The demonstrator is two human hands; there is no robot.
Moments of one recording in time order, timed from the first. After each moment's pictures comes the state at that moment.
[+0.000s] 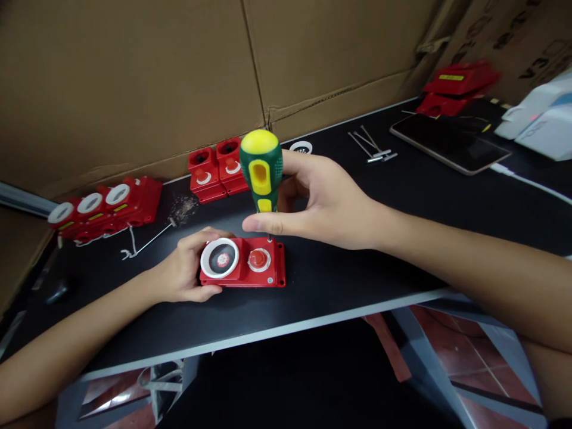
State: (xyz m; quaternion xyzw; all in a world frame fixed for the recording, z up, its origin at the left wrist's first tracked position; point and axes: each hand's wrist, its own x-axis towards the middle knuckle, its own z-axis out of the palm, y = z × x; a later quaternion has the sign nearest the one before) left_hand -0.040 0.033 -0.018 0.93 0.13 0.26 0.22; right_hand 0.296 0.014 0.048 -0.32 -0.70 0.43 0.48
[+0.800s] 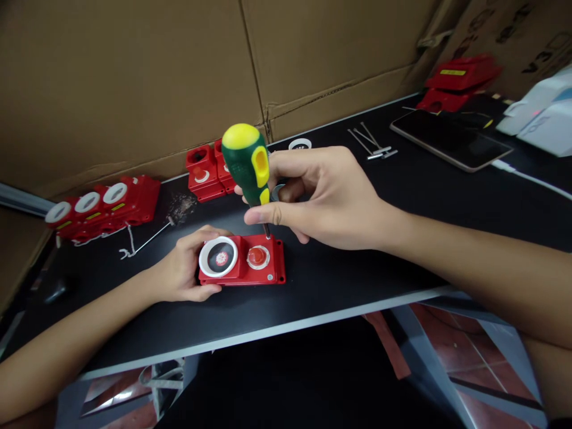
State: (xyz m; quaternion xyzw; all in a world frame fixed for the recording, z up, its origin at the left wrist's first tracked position) left_hand -0.039 0.032 -0.017 0.93 0.13 0.26 0.24; right_hand 0.294 0.001 0.056 -0.33 -0.67 0.45 0.50
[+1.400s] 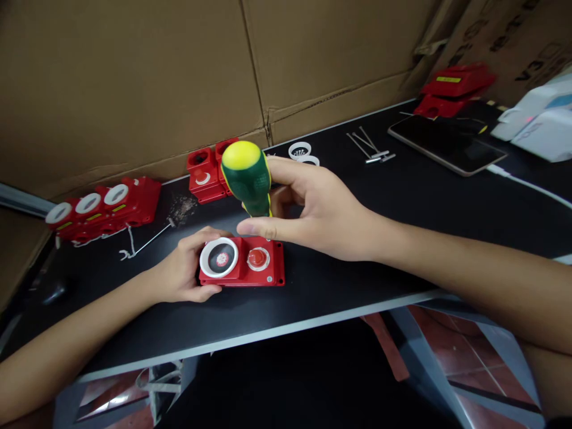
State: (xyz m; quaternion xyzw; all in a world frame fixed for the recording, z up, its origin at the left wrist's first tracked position) left_hand -0.039 0.031 -0.015 0.93 0.13 0.25 0.22; right_hand 0.290 0.003 0.054 -0.31 -0.70 0.44 0.47
